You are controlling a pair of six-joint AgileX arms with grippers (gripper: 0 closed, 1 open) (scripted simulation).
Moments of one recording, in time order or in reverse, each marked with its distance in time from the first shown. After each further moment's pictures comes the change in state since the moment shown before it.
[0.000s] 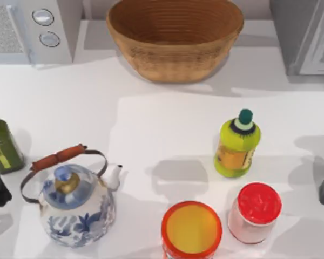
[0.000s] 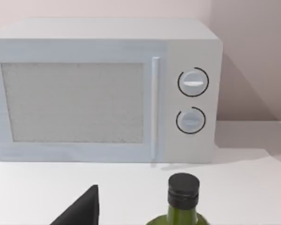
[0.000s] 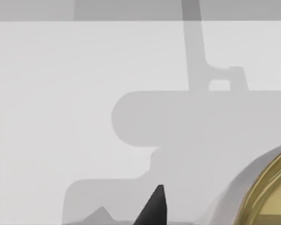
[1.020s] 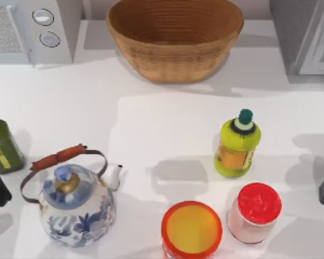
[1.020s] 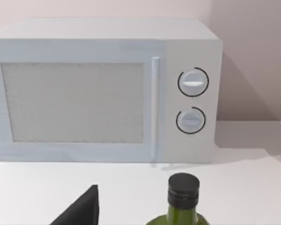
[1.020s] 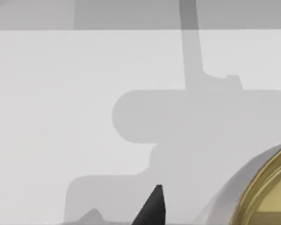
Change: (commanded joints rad) left arm 0.000 0.000 0.000 0.000 0.000 0.000; right arm -0.004 -0.018 0.021 -0.037 0.002 -0.001
